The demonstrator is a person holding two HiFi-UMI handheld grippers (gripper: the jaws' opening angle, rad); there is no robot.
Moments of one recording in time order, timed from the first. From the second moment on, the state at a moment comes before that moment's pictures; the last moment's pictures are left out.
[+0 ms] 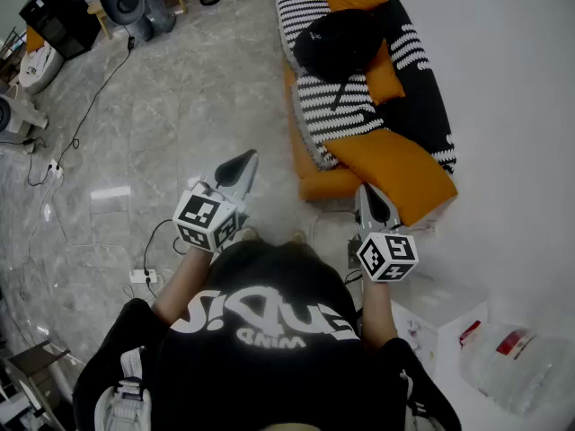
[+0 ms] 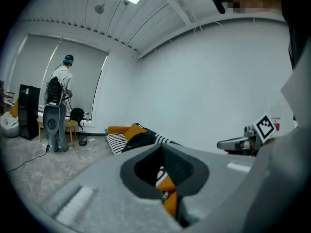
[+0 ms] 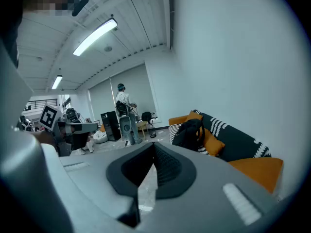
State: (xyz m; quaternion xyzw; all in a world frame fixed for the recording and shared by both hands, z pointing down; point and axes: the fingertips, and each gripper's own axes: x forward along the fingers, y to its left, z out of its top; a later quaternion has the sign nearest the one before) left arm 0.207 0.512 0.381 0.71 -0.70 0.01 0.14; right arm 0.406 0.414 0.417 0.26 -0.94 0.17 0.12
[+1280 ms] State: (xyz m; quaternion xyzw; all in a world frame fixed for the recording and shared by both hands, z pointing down) left arm 0.102 0.498 0.402 0.74 -0.66 0.03 0.14; right arm 0.307 0.417 0.444 0.32 -0.91 0.23 0.11
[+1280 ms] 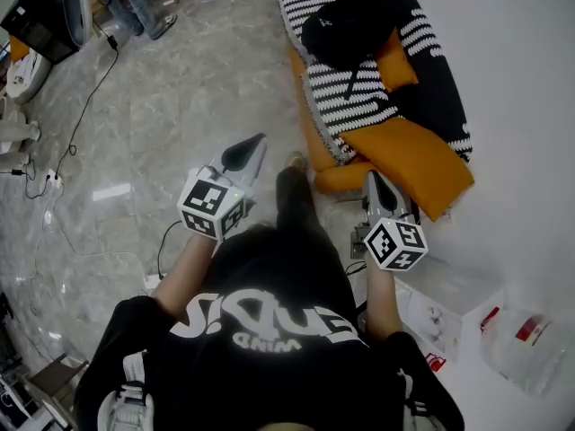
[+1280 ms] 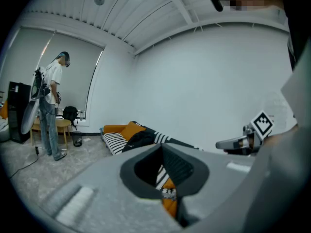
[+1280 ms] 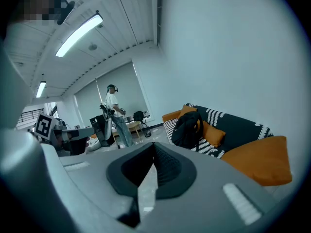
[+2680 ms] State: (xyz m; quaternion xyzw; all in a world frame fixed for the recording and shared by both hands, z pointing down) left arm -0.063 0.123 0.361 0.72 -0.68 0.02 0.15; right arm 0.130 0.025 0.414 0.29 -0.92 0.25 0.12
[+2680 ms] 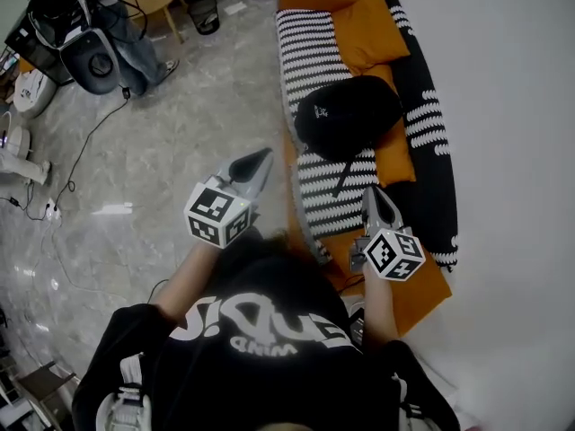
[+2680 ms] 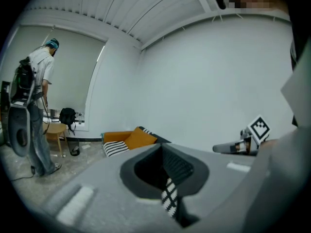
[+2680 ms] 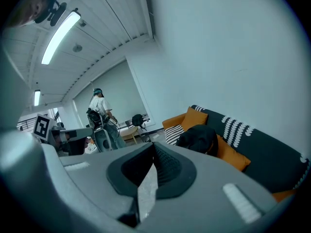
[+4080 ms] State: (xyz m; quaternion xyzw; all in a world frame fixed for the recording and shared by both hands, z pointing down) left arm -0.195 -0.237 0.407 0.85 -0.50 0.11 0.14; right arm -0.020 -0.238 0.428 0.43 -0.85 0.28 0.11
